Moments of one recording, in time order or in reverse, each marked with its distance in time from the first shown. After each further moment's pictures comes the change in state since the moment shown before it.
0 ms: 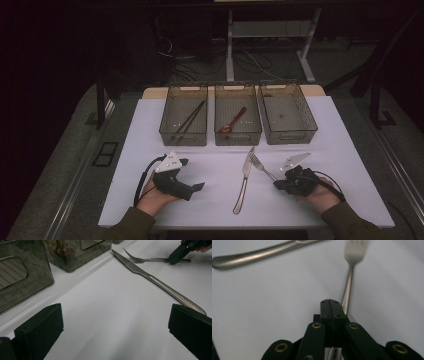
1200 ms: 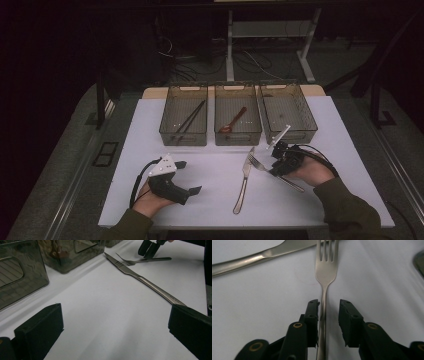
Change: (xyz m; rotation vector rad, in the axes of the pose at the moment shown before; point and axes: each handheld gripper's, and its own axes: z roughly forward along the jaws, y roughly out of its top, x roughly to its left) left arm -0.004 -0.006 -0.012 -0.037 -0.042 -0.004; right arm -0.034 0.066 0.014 0.255 0.008 -0.061
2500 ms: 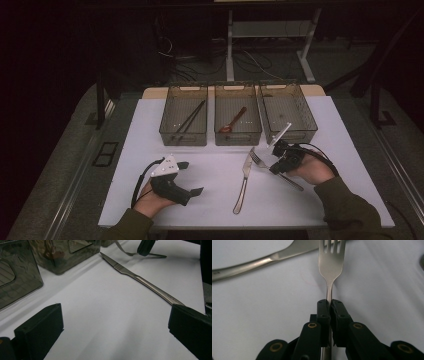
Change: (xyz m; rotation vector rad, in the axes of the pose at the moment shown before) left arm -0.001 0.000 0.004 0.000 -0.024 0.017; right arm -0.005 -0.002 -0.005 -0.025 0.057 0.018
